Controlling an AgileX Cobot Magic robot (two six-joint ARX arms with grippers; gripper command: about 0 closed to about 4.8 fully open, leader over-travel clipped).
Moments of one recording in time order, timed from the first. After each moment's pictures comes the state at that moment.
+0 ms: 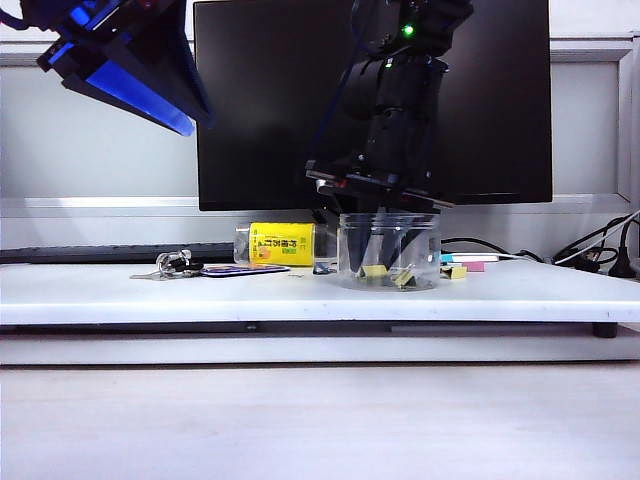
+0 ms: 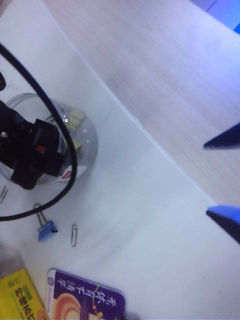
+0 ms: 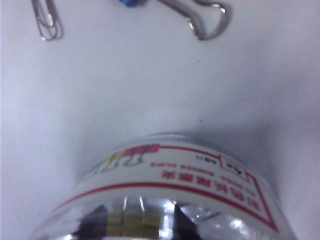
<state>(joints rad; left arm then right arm) -0.59 1.16 0.94 -0.44 0.15 0.10 0.48 2.21 2.03 -1.16 -0.16 0.05</state>
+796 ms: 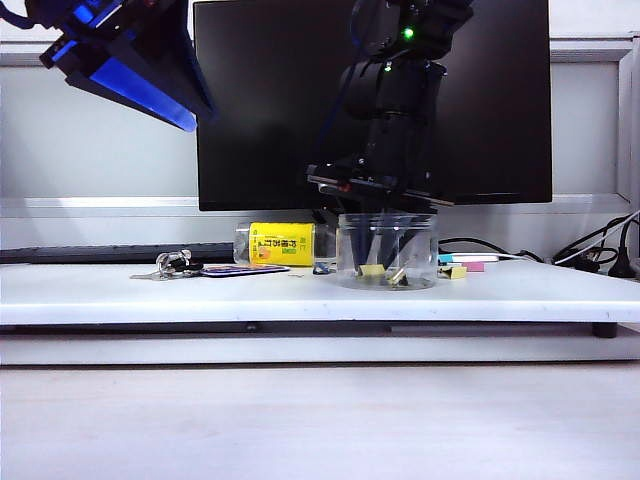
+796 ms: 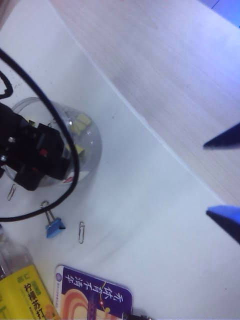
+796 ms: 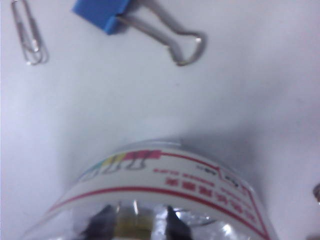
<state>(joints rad) -0.59 1.16 0.94 -0.42 0.15 0.10 0.48 2.22 2.03 -1.13 -0.13 0.05</state>
